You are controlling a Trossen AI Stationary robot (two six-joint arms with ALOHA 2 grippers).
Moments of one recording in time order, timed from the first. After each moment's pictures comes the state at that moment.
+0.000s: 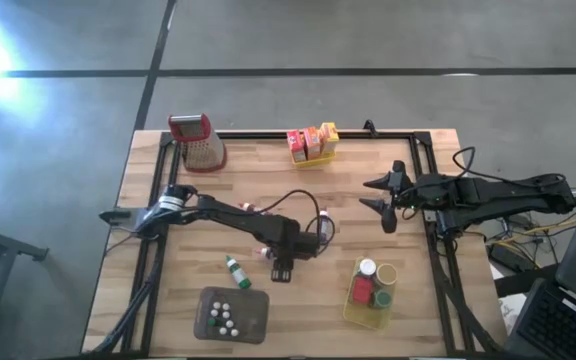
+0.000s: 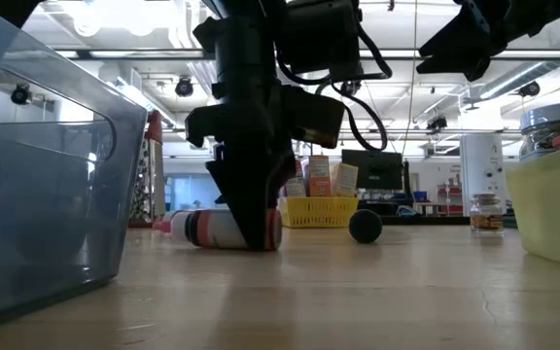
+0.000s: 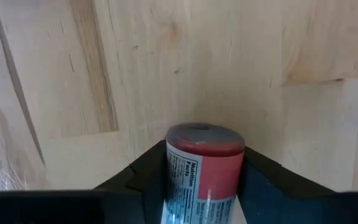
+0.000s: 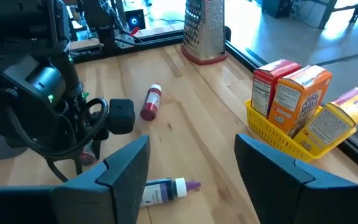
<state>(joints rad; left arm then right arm) -0.17 2.14 1.61 -0.85 0.05 -0.05 0.06 0.68 0.59 -0.31 0.31 0.22</state>
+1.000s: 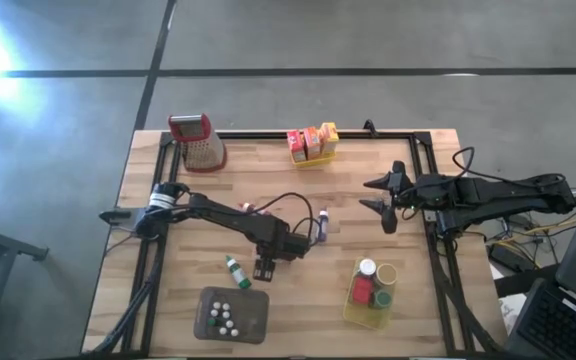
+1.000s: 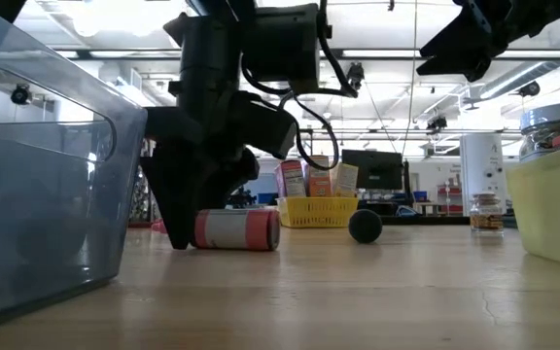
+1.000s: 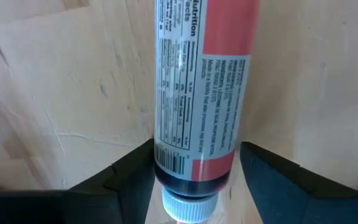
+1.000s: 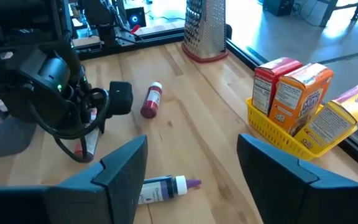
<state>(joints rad) -0.17 2.07 1.49 -0.97 0.05 0.00 0.06 0.68 0.59 -0.32 0.31 0.22</state>
